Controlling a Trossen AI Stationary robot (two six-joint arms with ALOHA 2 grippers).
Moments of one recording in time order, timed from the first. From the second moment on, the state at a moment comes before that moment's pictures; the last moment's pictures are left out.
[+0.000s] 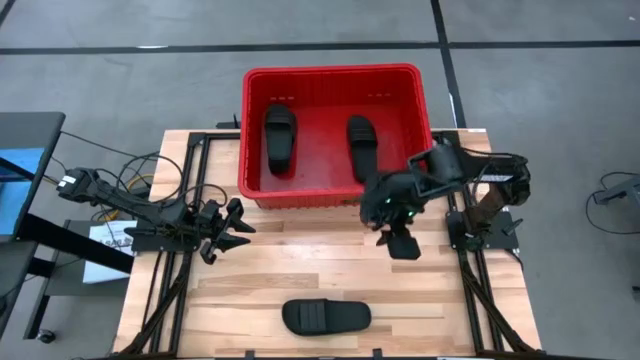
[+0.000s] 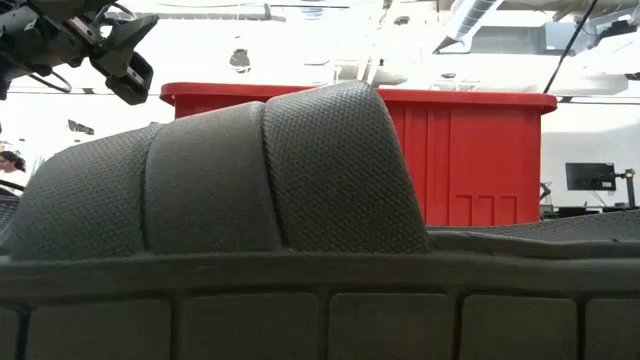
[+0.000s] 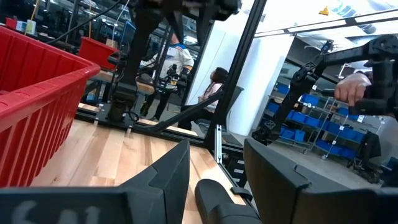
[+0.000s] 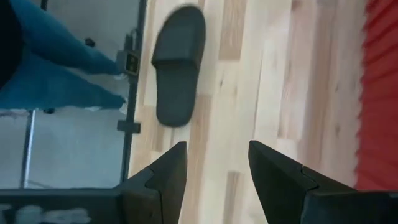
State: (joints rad) left arm -0.28 0.54 0.01 0.75 -0.04 -0.33; right arm 0.21 1.70 2.12 -1.56 -0.24 0.13
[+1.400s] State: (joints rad) left arm -0.28 0.54 0.01 0.74 0.02 -0.34; right arm 0.43 1.71 1.42 -0.97 -0.23 0.84
